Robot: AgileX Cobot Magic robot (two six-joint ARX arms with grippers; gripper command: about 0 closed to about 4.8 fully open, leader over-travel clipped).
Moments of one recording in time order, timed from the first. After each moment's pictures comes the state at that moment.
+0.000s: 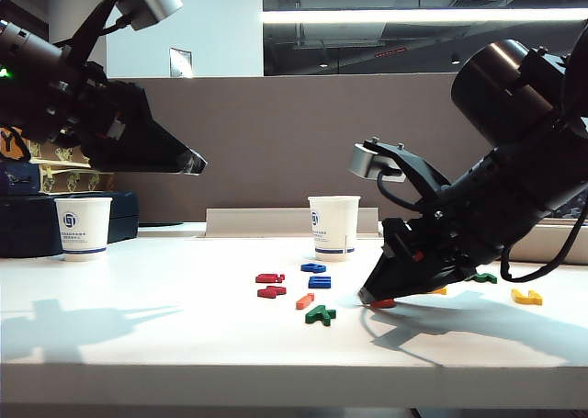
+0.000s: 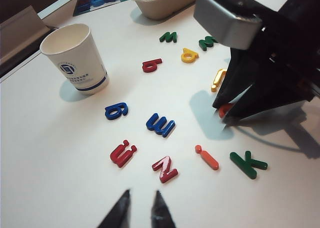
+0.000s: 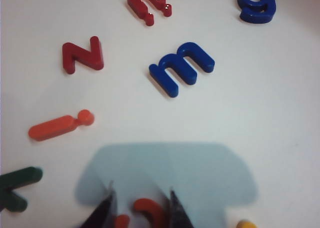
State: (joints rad) left arm -0.48 1.17 0.44 0.37 0.38 0.46; right arm 0.46 1.67 0.62 0.33 -0.32 -0.24
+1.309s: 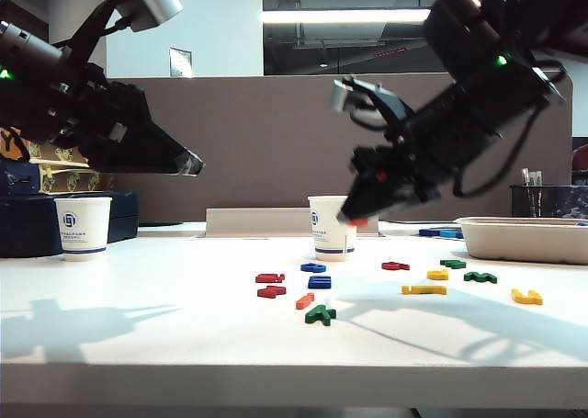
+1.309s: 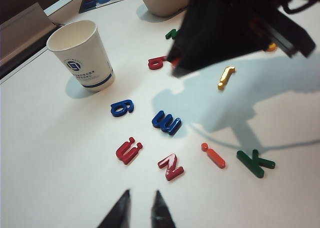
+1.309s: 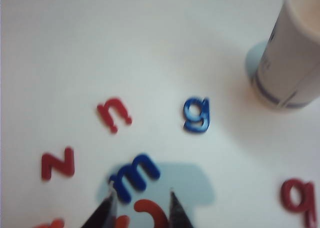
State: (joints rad) left arm -0.48 1.17 0.44 0.37 0.35 0.46; right arm 0.46 1.63 0.86 0.18 -0.28 -0.24
